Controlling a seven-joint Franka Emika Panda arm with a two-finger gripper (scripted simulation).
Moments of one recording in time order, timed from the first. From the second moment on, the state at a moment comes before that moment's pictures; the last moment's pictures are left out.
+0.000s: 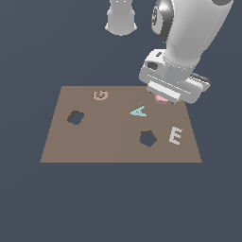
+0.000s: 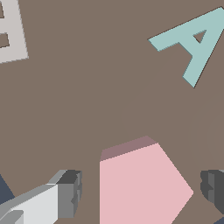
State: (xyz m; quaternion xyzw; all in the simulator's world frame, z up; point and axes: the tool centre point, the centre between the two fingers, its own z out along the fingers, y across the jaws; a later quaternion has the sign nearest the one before) arm -0.088 0.155 0.037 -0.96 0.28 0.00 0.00
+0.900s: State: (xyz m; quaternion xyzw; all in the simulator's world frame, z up) arm -0.088 0.155 0.033 -0.96 0.28 0.00 0.00
